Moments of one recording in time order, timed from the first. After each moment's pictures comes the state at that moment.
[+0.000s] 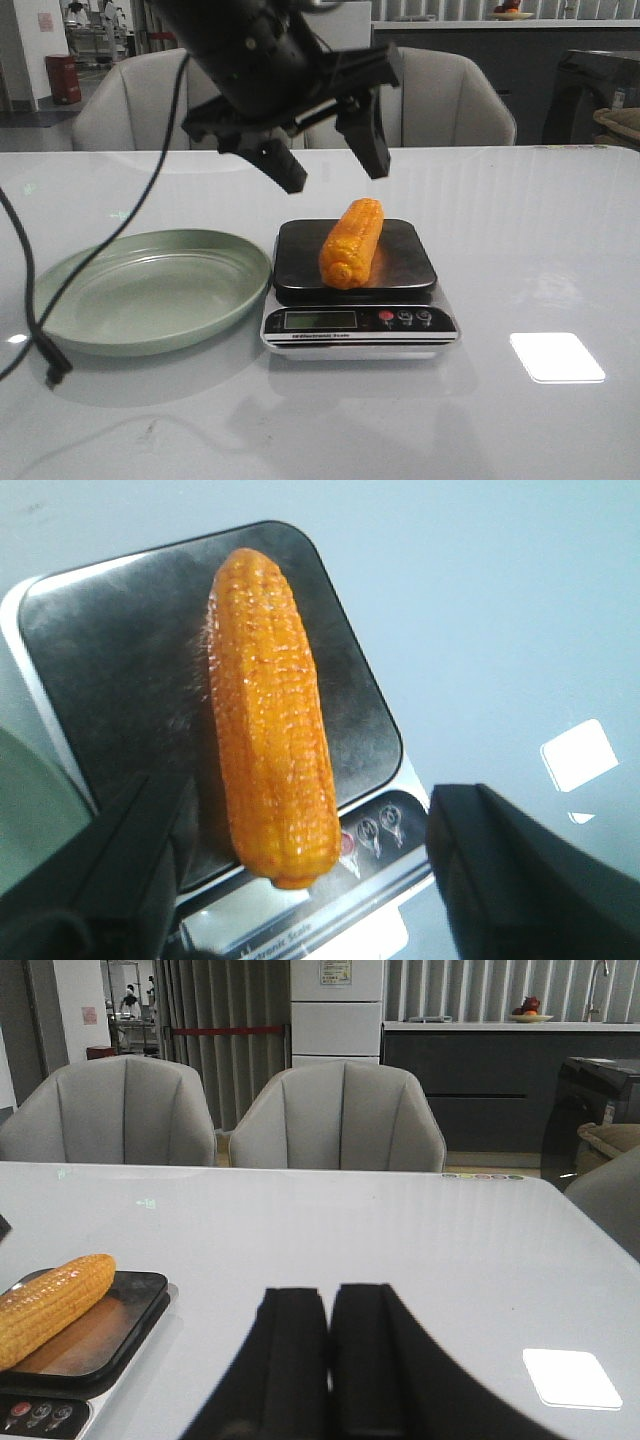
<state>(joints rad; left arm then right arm) -0.64 1.76 -1.35 -0.37 0.55 -0.04 0.06 -0.01 0.03 -0.02 -0.02 0.07</state>
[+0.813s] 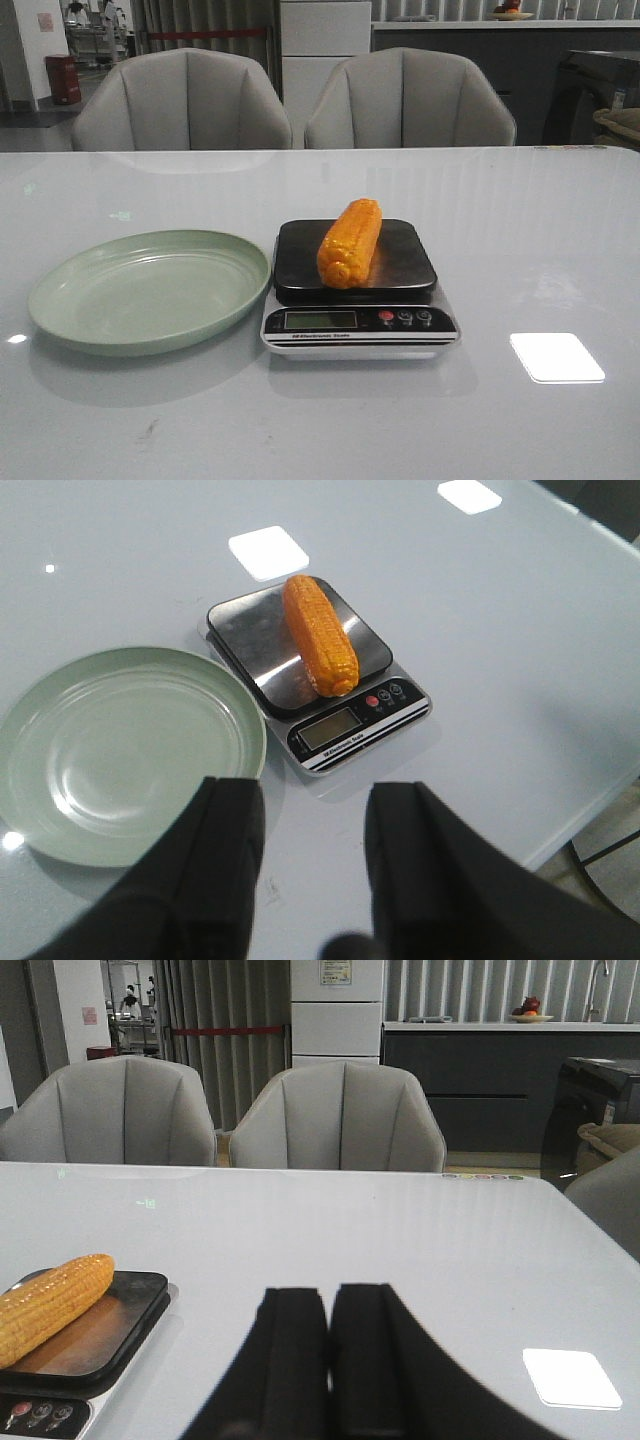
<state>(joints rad) -0.64 0.62 -0.65 -0.14 0.58 -0.04 0.06 -0.01 0.03 -0.02 -0.02 0.07</state>
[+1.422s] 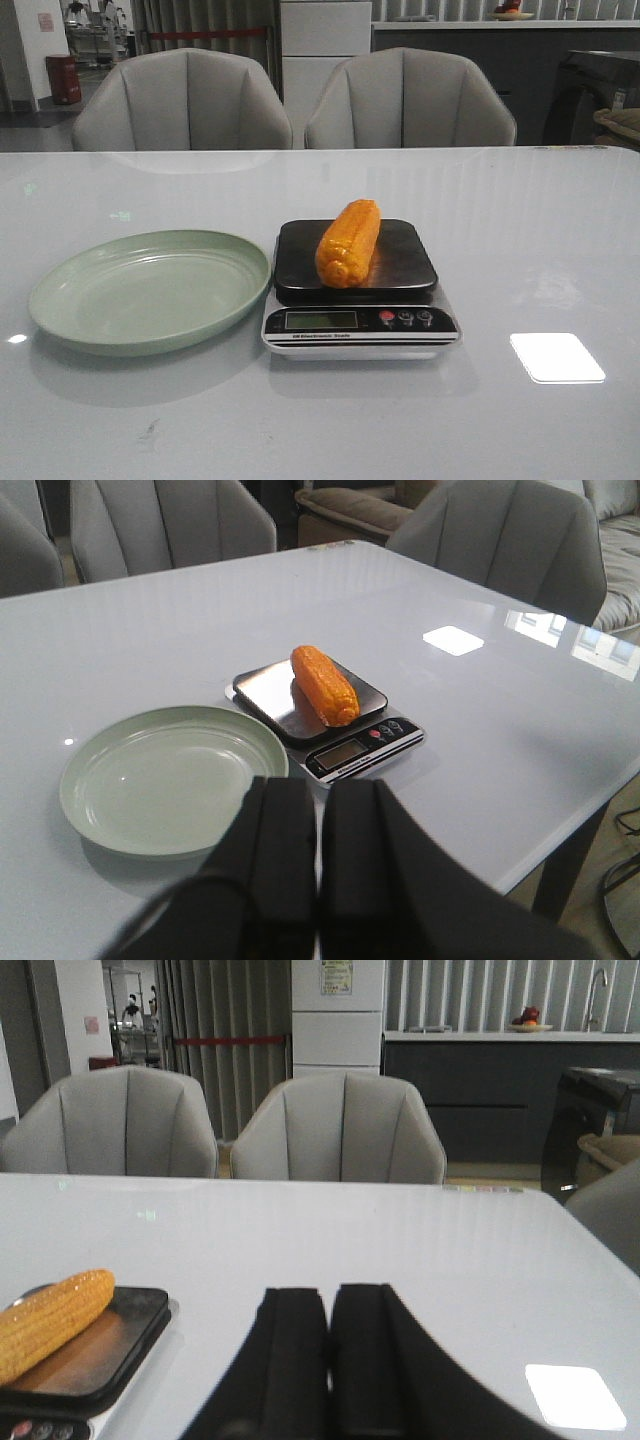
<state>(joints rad) -0.64 -0.01 -0.43 -0.07 0.70 -0.02 0.06 -0.01 0.03 -0.02 -0.06 0.07</state>
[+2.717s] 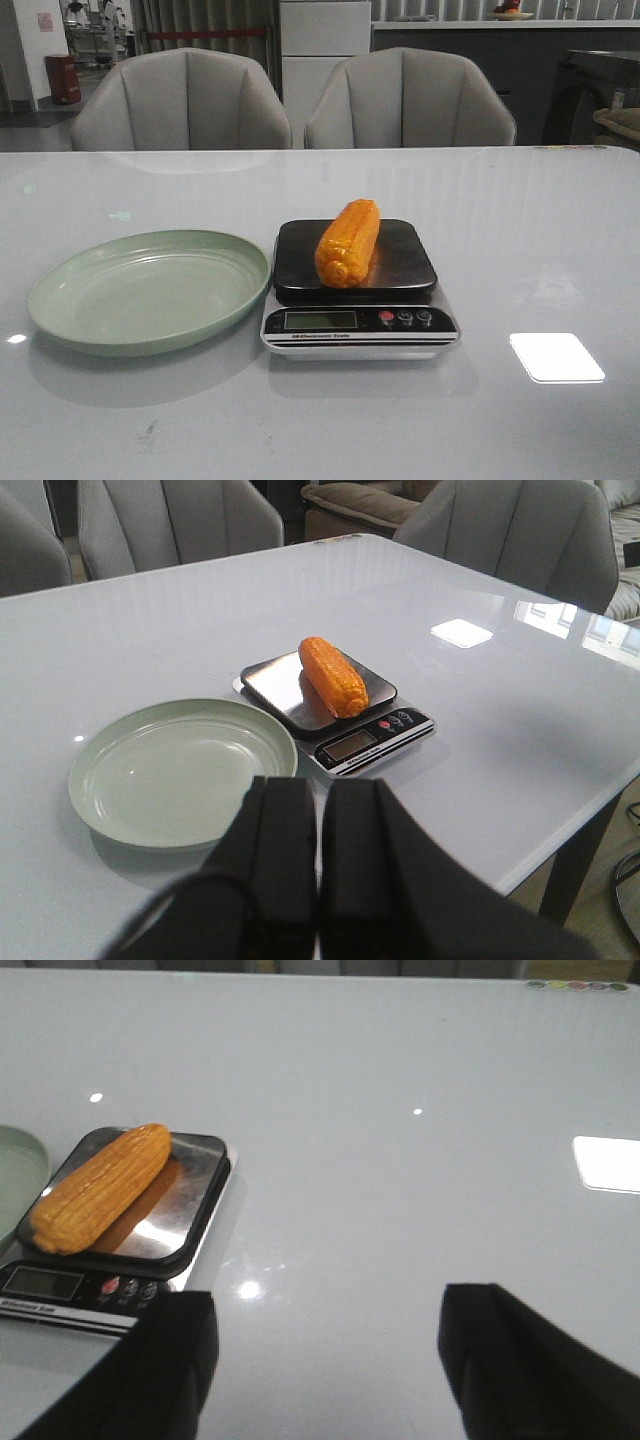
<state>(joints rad) -0.64 -0.01 -0.41 -0.06 0.70 -0.01 0.20 0.54 -0.41 0.02 0.33 0.08</state>
